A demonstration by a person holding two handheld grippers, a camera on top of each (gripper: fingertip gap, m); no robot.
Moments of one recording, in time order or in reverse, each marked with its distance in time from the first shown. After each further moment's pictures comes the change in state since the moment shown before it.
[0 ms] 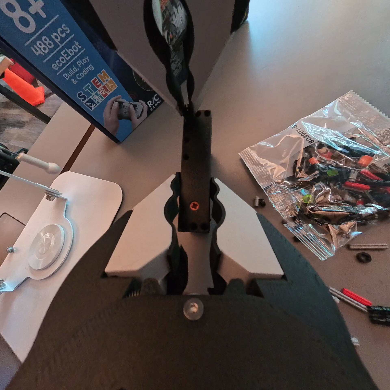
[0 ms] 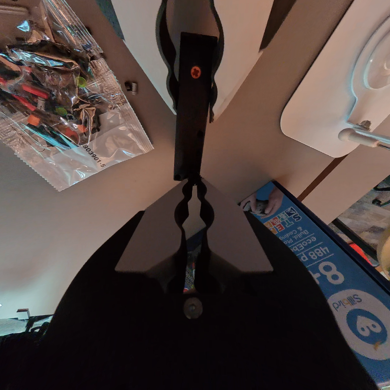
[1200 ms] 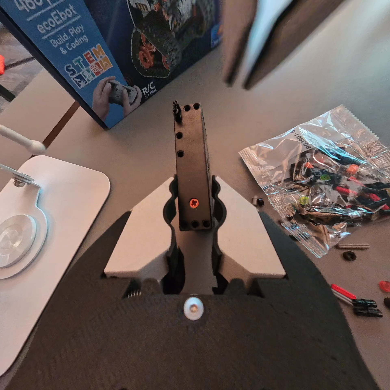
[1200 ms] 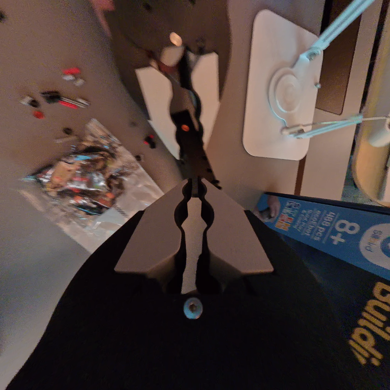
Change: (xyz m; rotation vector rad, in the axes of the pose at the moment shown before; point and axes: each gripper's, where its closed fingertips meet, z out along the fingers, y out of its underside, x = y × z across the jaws) left arm -0.002 0.007 0.002 -0.010 0.082 -0.126; right arm -0.014 -0.033 -0.044 0.423 0.207 0.296
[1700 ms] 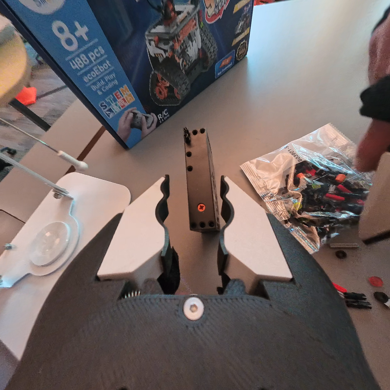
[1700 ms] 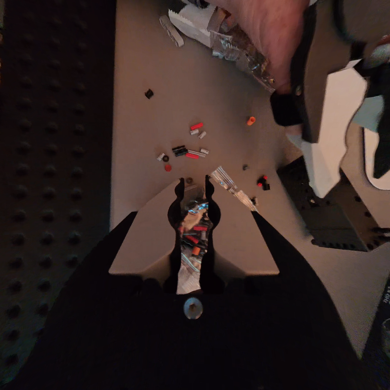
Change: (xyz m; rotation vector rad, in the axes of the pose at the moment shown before) left arm -0.007 -0.023 -0.023 0.084 -0.045 0.044; right arm -0.132 -0.039 0.033 0.207 -0.166 0.163
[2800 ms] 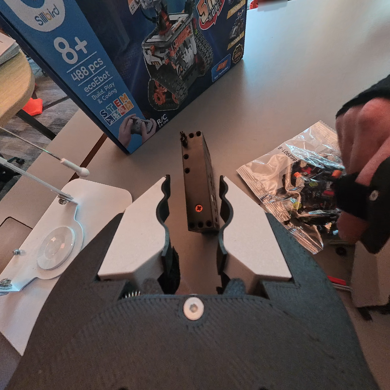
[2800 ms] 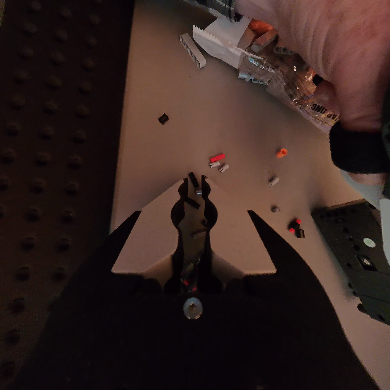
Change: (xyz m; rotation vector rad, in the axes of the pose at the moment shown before) left arm 0.003 -0.003 -0.003 0.014 -0.003 0.041; right arm -0.017 -0.015 0.055 0.047 -0.042 -0.032
